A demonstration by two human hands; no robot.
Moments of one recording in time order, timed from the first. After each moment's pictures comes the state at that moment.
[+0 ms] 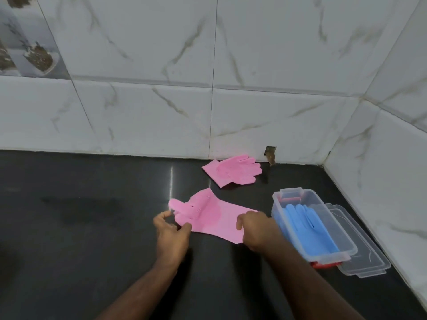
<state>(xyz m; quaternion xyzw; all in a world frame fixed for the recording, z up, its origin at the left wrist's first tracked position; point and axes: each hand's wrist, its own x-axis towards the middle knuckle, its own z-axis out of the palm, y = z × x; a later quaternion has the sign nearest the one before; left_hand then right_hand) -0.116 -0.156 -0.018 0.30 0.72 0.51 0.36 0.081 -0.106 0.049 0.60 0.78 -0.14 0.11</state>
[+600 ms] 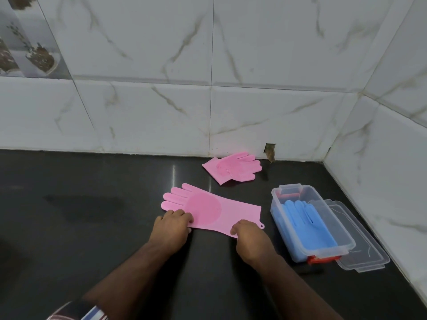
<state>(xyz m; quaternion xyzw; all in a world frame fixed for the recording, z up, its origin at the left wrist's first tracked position) -0.145 -0.130 -0.027 0.71 0.70 0.03 0.08 0.071 -0.104 0.008 0.61 0.74 -0.25 0.15</state>
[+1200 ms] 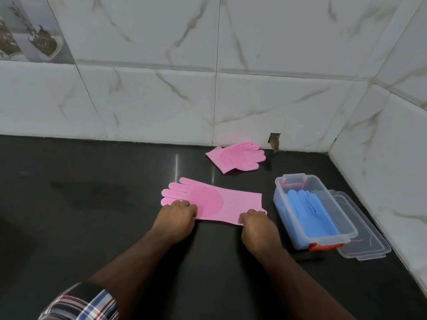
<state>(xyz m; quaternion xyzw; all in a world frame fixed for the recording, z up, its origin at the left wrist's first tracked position) -0.149 -0.137 -0.033 0.75 0.65 0.04 0.04 0.088 -0.136 -0.002 0.62 0.77 -0.12 0.02</state>
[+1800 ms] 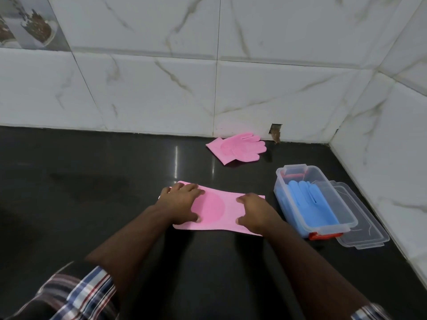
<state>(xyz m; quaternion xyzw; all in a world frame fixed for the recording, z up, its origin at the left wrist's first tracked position) -0.148 -0.128 0.006 0.75 0.64 -0.08 0.14 0.085 -0.119 0.019 0.62 0.74 -0.25 0.03</state>
